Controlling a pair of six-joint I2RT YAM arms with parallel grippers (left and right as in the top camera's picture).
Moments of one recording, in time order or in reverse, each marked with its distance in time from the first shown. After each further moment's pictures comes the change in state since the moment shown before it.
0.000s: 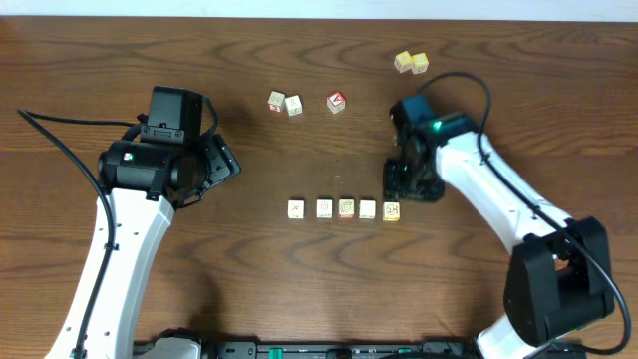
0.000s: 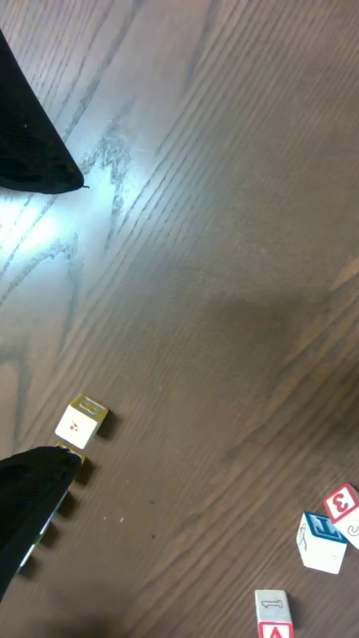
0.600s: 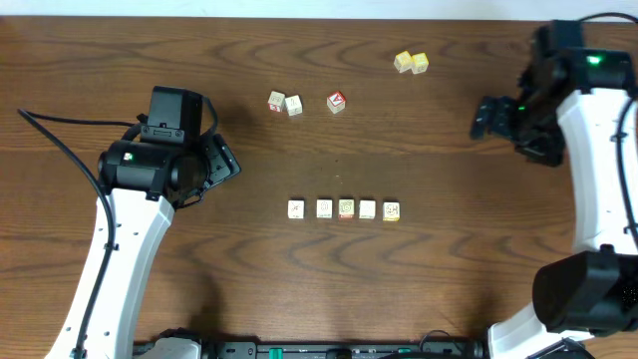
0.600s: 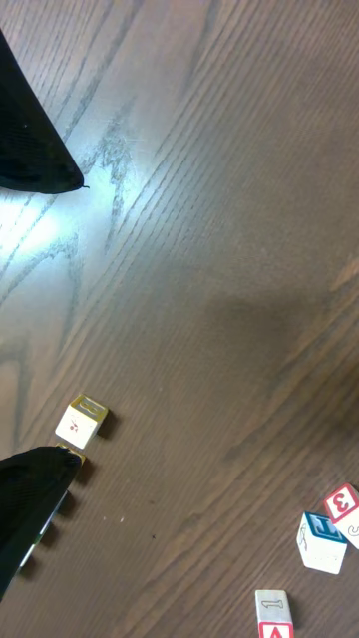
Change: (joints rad) left arm 0.000 0.000 0.000 0.000 0.000 0.000; right arm -0.454 0.001 0.457 -0.380 0.058 -0.087
